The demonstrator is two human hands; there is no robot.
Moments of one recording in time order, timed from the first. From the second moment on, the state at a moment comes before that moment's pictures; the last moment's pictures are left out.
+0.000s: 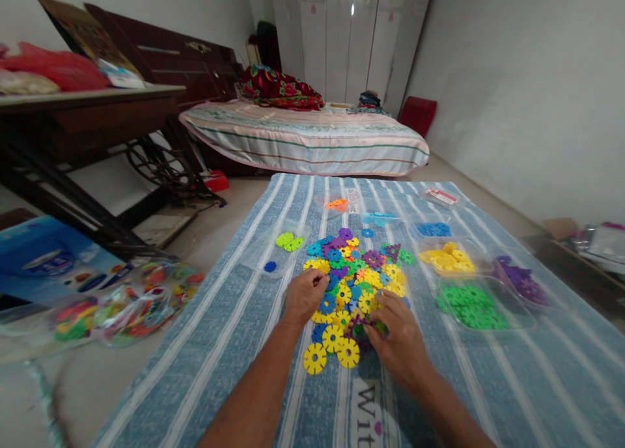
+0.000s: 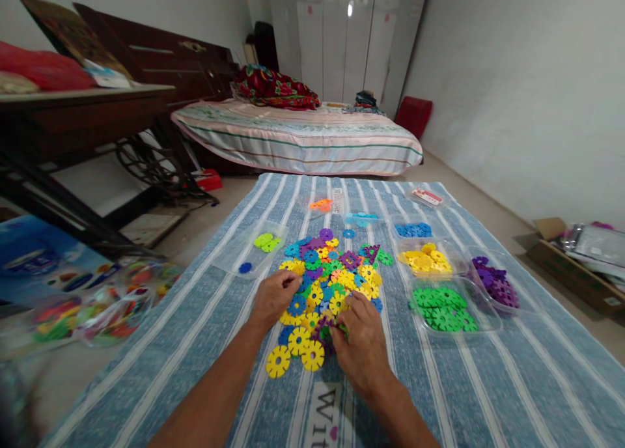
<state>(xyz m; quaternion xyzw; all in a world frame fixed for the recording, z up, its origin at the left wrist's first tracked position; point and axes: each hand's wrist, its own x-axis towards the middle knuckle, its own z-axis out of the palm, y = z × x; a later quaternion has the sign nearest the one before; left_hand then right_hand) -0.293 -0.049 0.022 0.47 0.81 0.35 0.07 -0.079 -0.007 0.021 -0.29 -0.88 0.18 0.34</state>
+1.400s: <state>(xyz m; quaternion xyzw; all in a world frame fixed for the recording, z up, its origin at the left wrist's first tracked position) -0.292 -0.049 0.022 0.47 0.81 0.35 0.08 -0.088 0.018 0.013 -0.28 -0.92 0.08 0.28</state>
